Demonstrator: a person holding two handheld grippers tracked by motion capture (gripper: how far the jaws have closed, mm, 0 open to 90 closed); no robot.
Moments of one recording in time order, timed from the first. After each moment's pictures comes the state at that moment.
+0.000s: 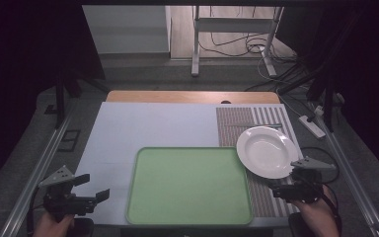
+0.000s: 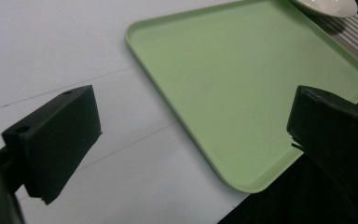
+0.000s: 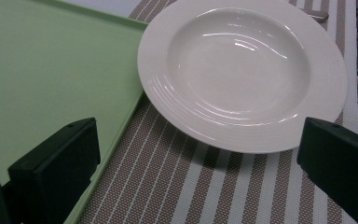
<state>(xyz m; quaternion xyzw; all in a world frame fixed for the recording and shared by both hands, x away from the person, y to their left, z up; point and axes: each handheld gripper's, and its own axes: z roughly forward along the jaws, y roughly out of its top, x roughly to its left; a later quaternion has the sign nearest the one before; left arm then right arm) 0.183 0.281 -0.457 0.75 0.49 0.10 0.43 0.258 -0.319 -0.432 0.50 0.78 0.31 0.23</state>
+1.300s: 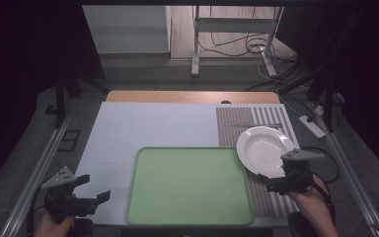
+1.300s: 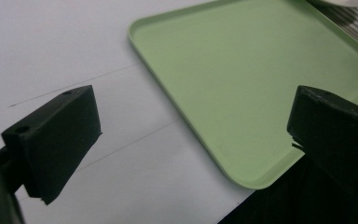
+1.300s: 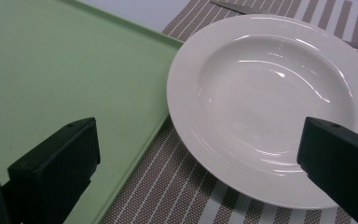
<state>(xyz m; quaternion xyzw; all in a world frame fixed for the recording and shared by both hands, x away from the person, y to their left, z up) 0.181 0.277 -0.456 0.76 0.48 0.12 0.42 0.283 -0.306 -0.431 0.44 0.81 0.33 0.20</state>
